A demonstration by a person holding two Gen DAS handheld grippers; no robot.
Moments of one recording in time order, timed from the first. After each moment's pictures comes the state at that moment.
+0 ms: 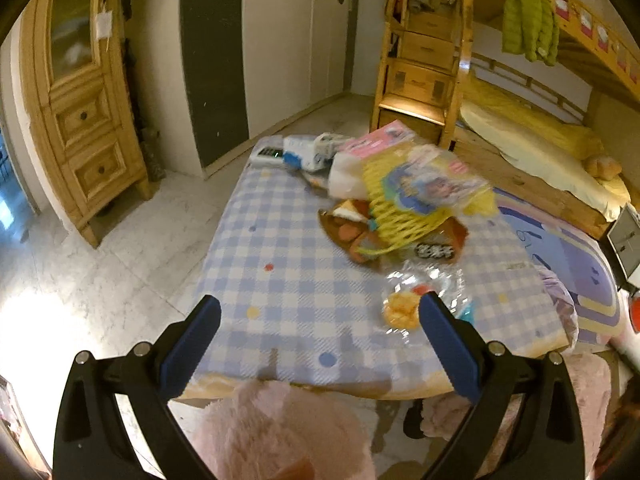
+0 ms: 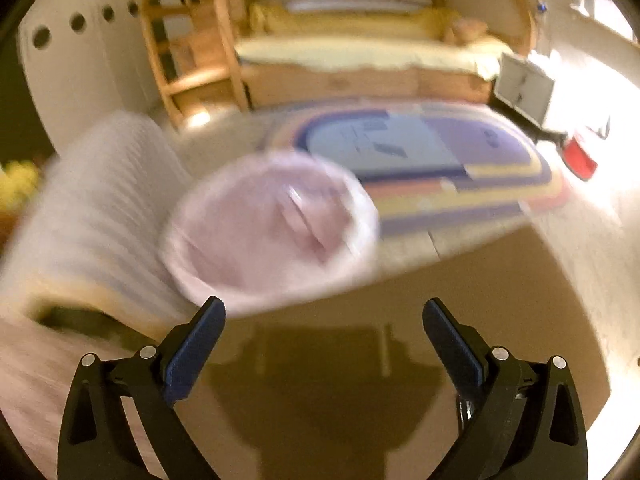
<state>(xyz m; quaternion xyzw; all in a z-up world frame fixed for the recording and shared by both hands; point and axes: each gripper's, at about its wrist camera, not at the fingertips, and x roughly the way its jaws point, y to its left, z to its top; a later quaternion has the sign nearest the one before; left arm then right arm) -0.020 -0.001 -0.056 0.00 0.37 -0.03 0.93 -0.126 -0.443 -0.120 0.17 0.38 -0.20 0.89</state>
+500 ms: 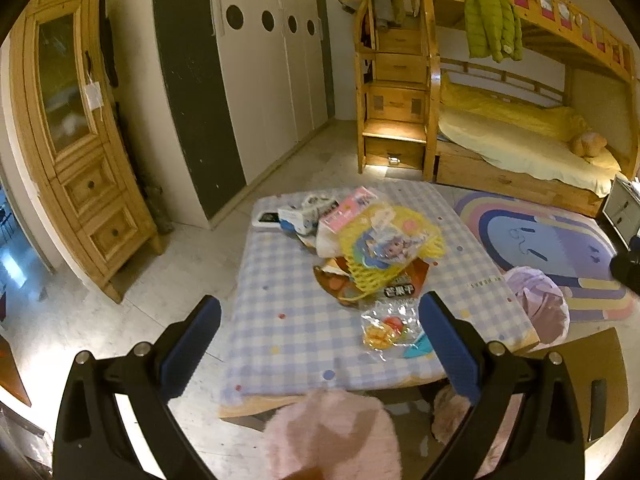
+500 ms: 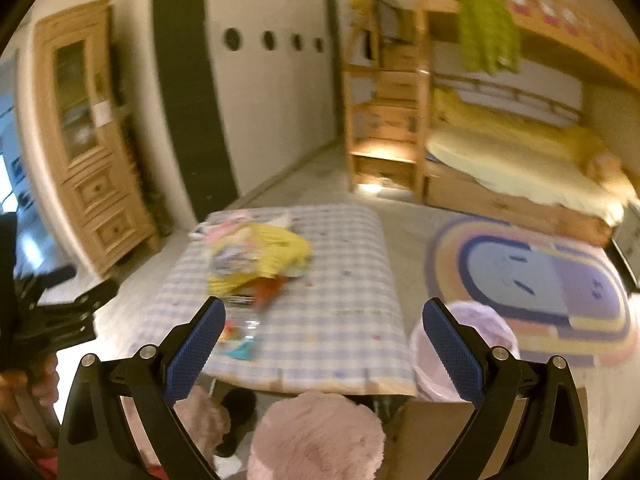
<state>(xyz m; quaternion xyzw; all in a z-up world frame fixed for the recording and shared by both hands) -0.054 -0.020 0.036 0.07 0.33 -0.04 0.94 -0.118 -0.232 0.062 0.04 0.32 0.02 0.95</state>
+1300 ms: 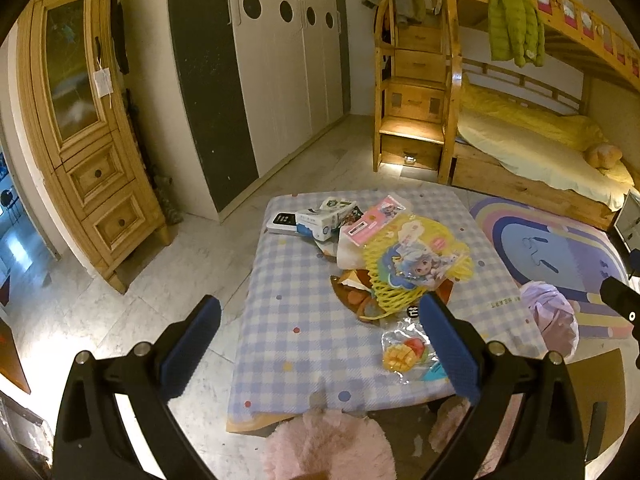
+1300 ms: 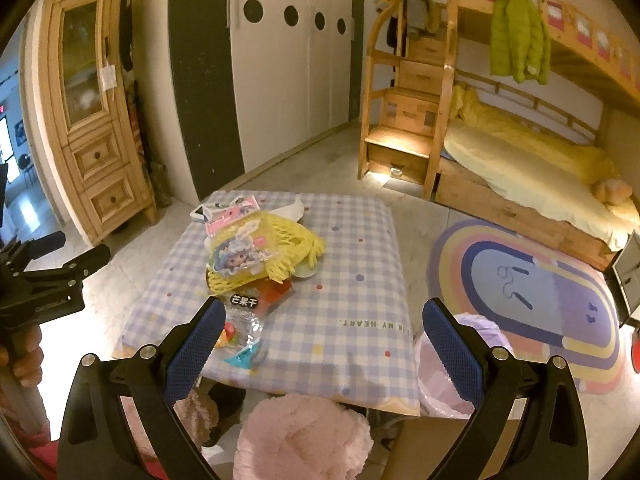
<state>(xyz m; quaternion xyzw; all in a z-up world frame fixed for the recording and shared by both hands) -0.016 -0.008 0.036 0.05 0.34 -0.01 0.94 -0.048 -0.217 0.056 0.00 0.35 0.02 0.93</state>
